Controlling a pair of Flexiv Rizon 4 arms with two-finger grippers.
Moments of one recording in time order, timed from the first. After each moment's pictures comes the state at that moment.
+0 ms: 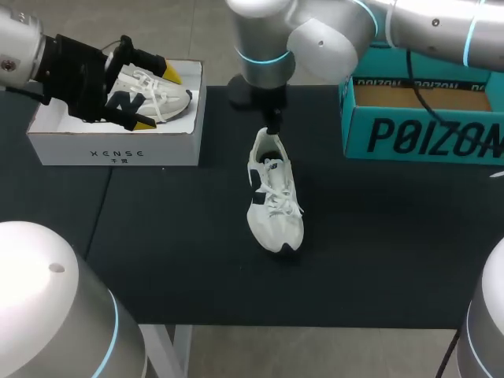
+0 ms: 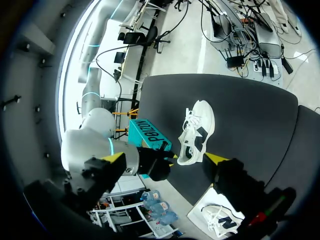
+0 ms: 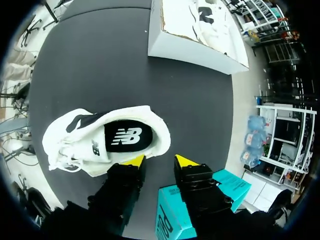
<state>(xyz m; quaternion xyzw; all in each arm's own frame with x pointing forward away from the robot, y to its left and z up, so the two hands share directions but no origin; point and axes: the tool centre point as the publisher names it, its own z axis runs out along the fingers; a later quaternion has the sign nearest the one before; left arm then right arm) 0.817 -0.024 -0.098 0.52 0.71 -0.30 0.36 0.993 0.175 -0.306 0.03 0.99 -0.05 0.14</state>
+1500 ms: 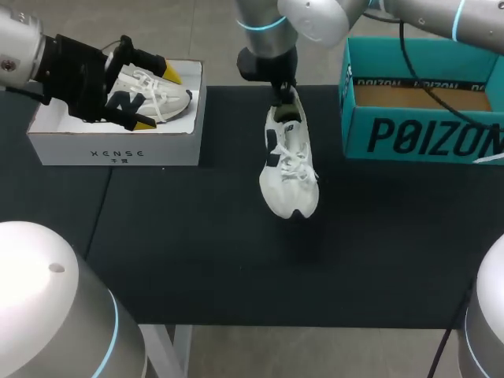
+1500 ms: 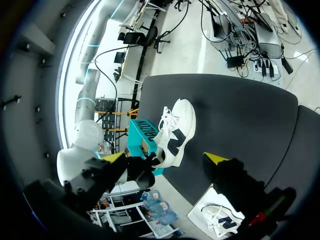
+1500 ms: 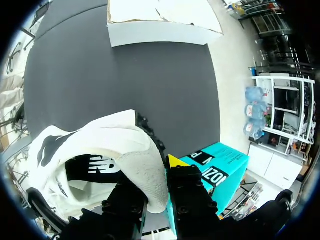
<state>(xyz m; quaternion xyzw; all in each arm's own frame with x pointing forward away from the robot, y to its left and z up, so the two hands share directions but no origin) 0.817 -0.024 -0.098 0.52 0.71 -0.30 0.36 1.024 0.131 -0.261 0.14 0.97 -0.10 0.14</state>
